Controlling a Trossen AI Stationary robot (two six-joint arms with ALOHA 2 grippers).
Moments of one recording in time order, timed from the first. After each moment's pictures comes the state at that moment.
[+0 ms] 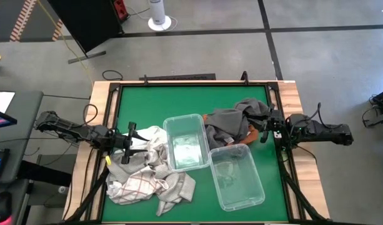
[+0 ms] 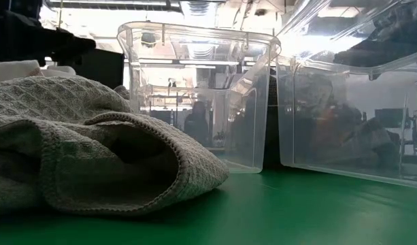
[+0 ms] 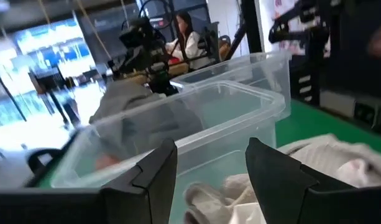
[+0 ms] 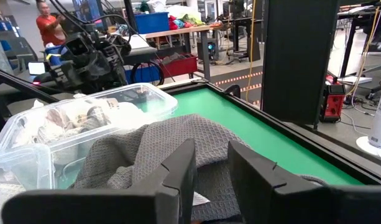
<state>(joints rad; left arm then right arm) -0.28 0.22 0.03 0.23 -0.16 0.22 0.02 0.02 0.22 -0.26 0.39 0.12</state>
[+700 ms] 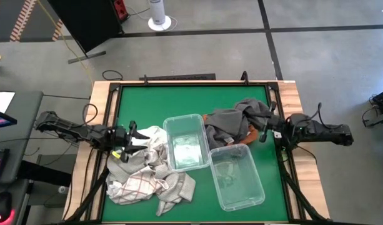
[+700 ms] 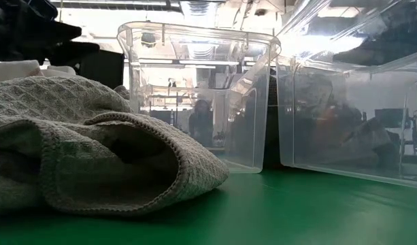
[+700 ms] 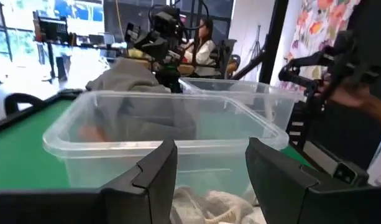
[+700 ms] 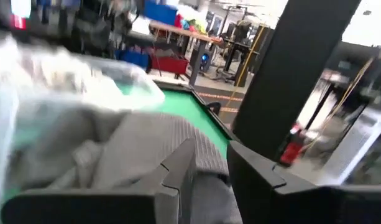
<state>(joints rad) -0.27 0.22 0.05 0.26 -0.22 -0.09 0.01 0.02 0.22 -0.23 0.39 -0.24</state>
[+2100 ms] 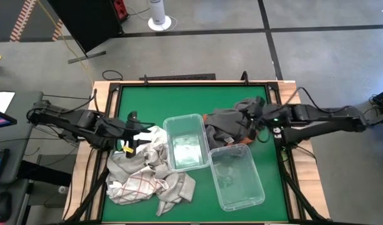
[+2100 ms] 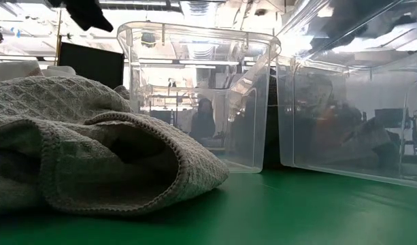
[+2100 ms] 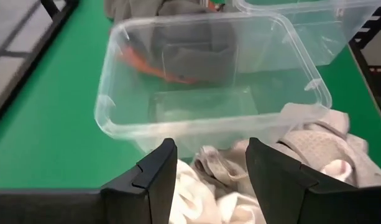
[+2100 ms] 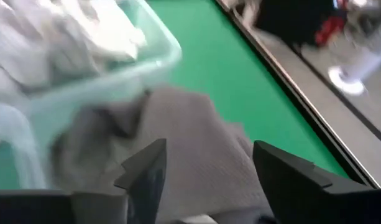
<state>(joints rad) -0.27 0.84 0.91 -0.68 -0.32 -0.20 0.01 0.82 0.83 -0.65 0.37 0.13</state>
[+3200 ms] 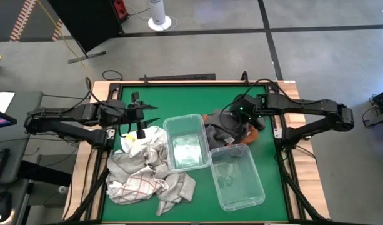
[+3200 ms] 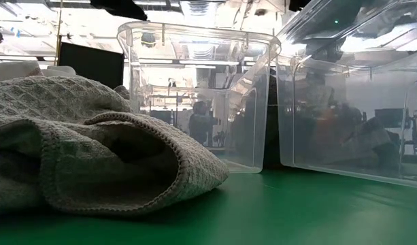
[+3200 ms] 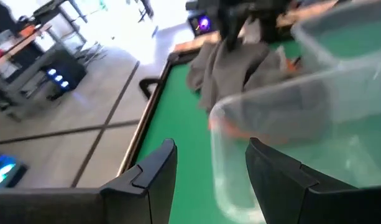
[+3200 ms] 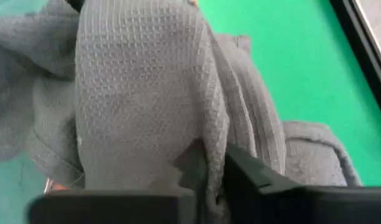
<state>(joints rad) 0.00 0.87 0.92 -0.38 -0.32 0.27 -0.22 1.21 1.02 -0.89 0.16 0.11</state>
